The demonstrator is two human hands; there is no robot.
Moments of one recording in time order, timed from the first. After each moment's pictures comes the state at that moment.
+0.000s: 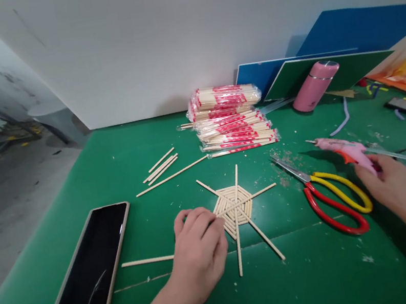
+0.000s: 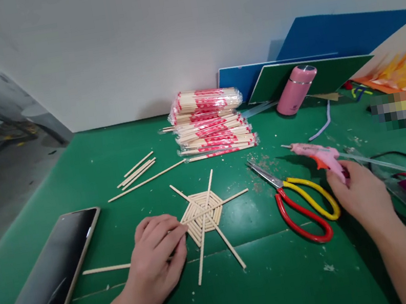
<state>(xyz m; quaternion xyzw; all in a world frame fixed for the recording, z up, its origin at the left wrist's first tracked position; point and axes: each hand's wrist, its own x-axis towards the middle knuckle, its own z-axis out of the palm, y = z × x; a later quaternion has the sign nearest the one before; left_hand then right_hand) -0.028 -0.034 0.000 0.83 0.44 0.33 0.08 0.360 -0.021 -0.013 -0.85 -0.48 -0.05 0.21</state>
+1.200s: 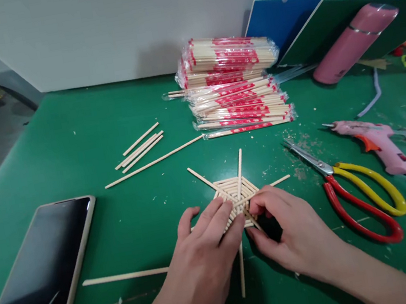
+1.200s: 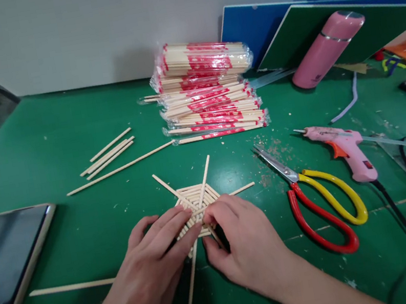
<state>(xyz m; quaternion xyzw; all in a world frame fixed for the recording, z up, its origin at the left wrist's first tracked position) -0.022 -0.025 -0.009 0.90 0.40 0.14 0.14 0.160 -0.023 -0.006 -0.53 -0.79 0.25 0.21</state>
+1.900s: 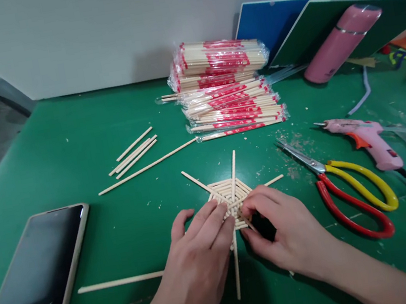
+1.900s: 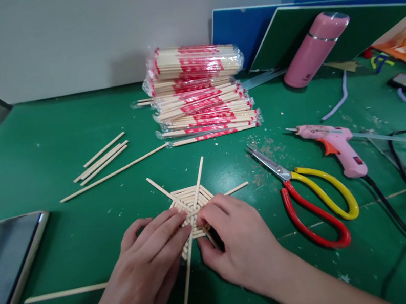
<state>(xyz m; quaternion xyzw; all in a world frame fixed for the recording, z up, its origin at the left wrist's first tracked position) -0.020 -0.025 -0.016 0.89 0.40 0.19 0.10 0.161 -0.022 -0.003 -0.53 -0.78 0.26 0.20</state>
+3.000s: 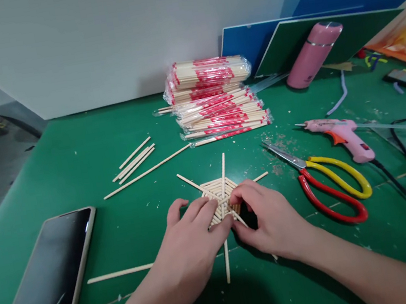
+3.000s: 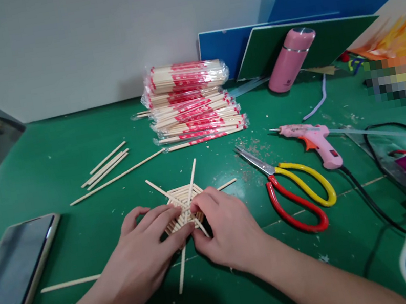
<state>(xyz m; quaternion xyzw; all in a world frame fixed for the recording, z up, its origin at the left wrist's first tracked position) -0.018 -0.012 0.008 0.94 0.35 0.03 0.04 0.160 -0.024 -0.003 -0.54 -0.77 0.24 0.24</state>
